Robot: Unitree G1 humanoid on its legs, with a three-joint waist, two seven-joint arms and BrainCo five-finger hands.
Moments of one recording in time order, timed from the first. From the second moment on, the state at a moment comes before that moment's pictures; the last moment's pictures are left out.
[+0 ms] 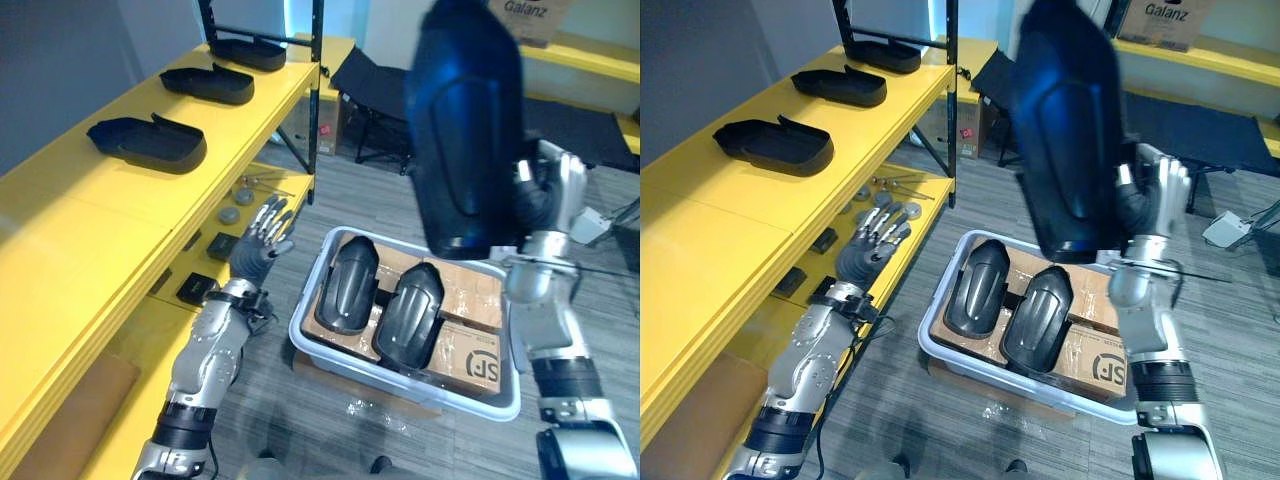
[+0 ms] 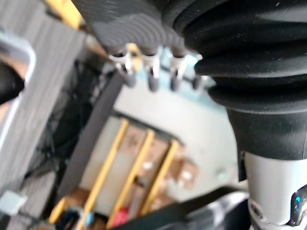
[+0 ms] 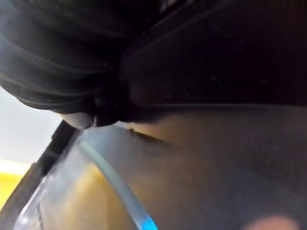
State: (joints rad) left arm -0.24 0.19 -0.14 -0.10 -0.61 0.10 -0.06; right arm -0.42 -0.42 0.00 0.11 -0.57 -0.28 -0.58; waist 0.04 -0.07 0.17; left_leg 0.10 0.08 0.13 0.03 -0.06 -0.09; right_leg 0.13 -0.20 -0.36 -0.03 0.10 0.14
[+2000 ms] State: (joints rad) left arm -0.15 0.07 -0.30 -0.01 -0.77 -0.20 0.34; right arm -0.27 -0.14 0.50 0.22 -0.35 -0.30 -0.63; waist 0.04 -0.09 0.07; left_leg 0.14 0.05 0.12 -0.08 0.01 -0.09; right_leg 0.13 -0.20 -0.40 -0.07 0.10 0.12
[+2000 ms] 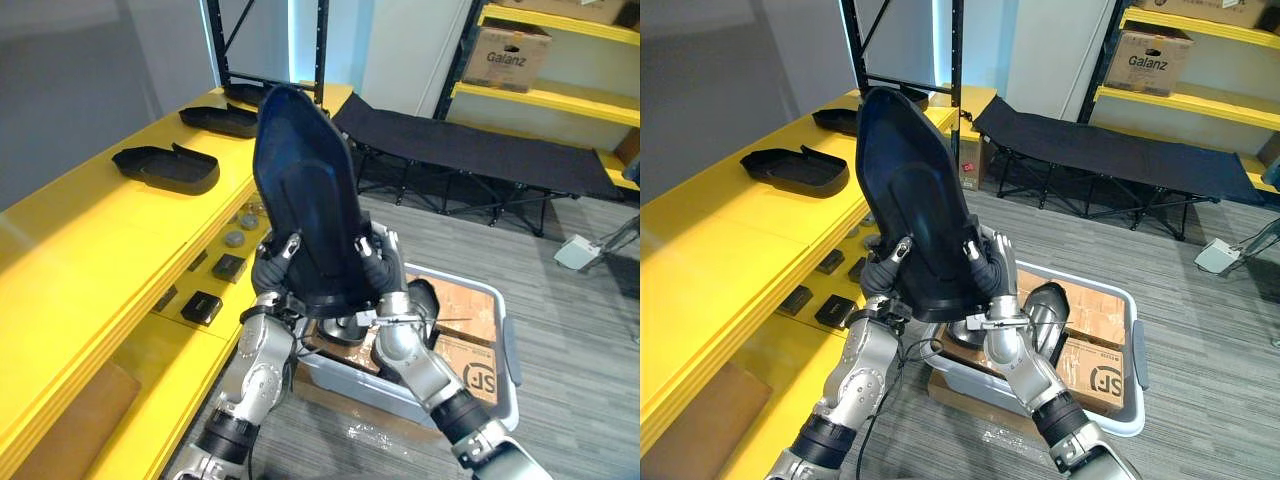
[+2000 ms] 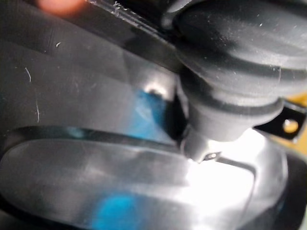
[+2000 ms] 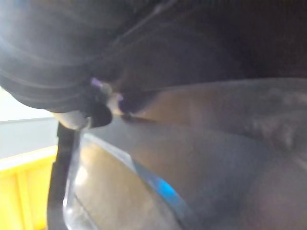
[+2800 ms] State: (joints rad) left arm 0.05 0.00 0.14 -0.03 0.33 -0.23 0.86; right arm 0.10 -0.08 0.07 -0.13 0.40 -0.53 -0.14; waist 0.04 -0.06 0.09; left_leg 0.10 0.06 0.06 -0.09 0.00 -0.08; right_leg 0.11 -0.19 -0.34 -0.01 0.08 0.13
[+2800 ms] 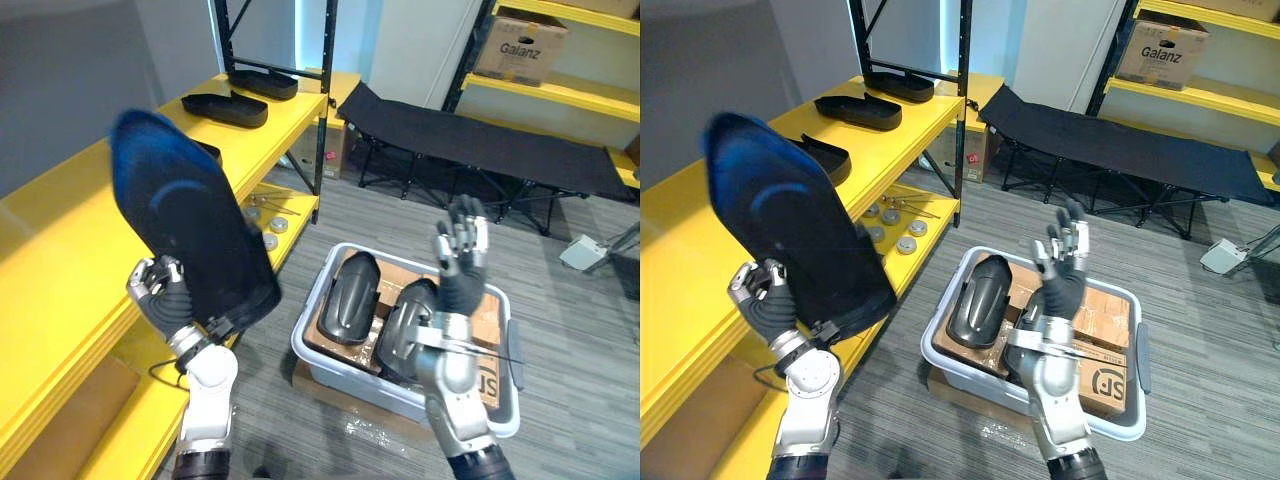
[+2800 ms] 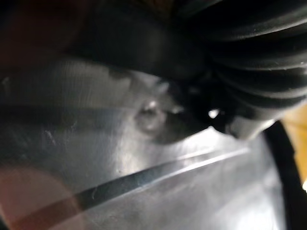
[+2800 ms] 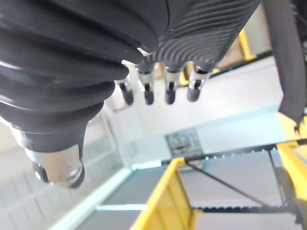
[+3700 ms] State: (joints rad) left arm 0.46 -0.08 0.26 -0.38 -0.11 -0.37 0.31; right arm 0.05 -0.10 0.04 0.09 0.28 -0.32 -0.07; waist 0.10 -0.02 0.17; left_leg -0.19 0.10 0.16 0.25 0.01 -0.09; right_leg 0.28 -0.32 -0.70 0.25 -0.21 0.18
